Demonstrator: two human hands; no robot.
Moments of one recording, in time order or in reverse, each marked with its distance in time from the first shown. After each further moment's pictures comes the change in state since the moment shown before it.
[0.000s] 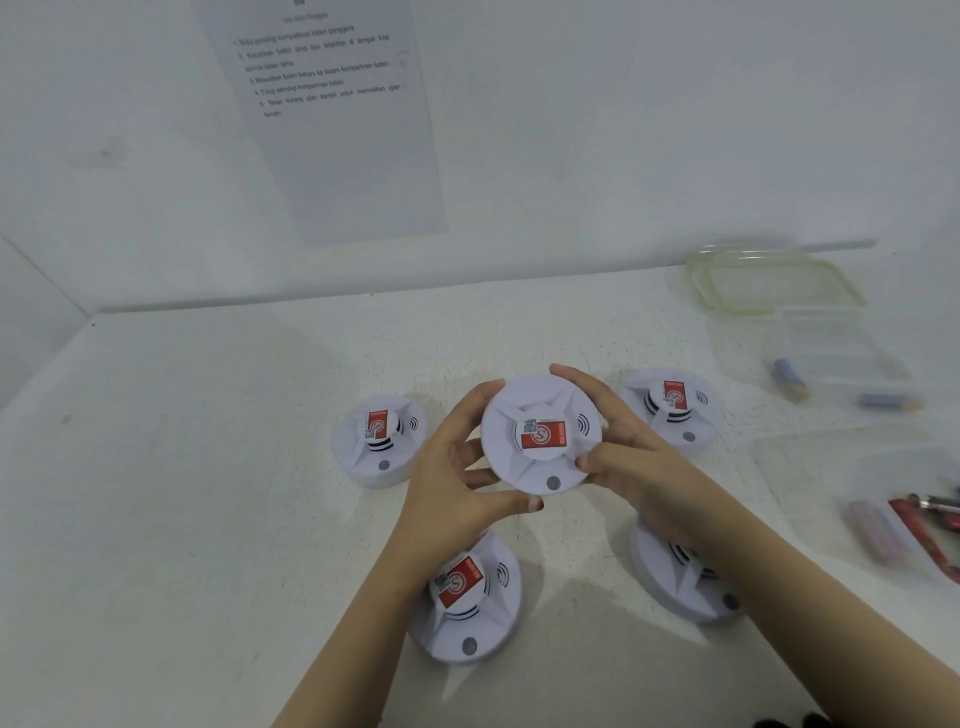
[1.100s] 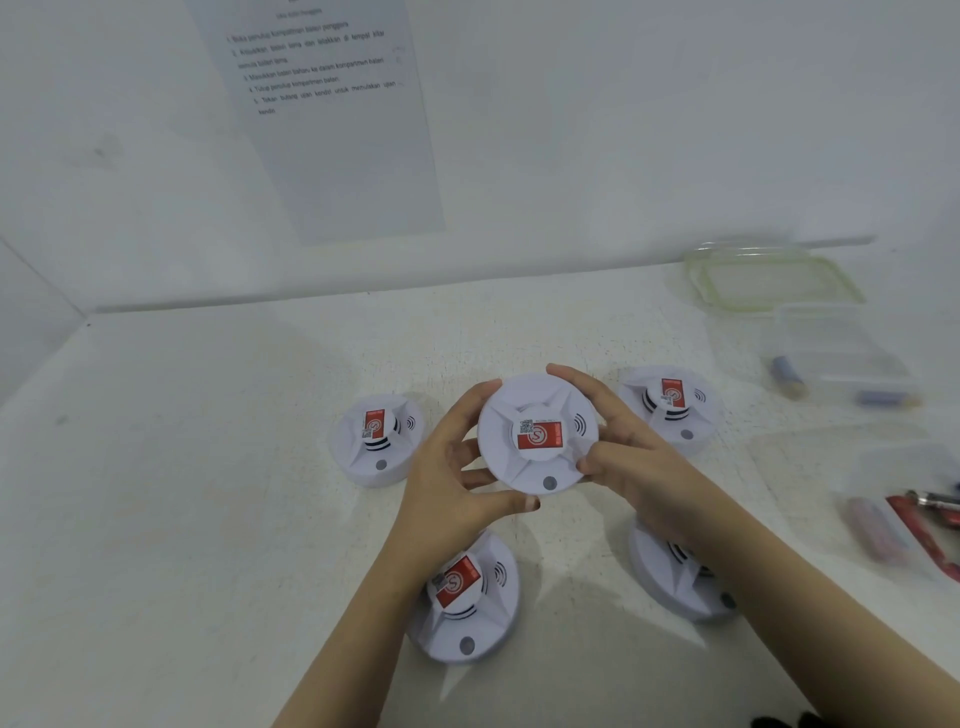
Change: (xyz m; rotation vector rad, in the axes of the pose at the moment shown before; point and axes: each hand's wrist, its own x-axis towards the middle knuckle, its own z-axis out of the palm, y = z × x) left_hand 0.001 -0.004 0.000 0.012 0.007 -0.001; right_hand -0.001 0.000 0.001 -0.040 0.036 0.004
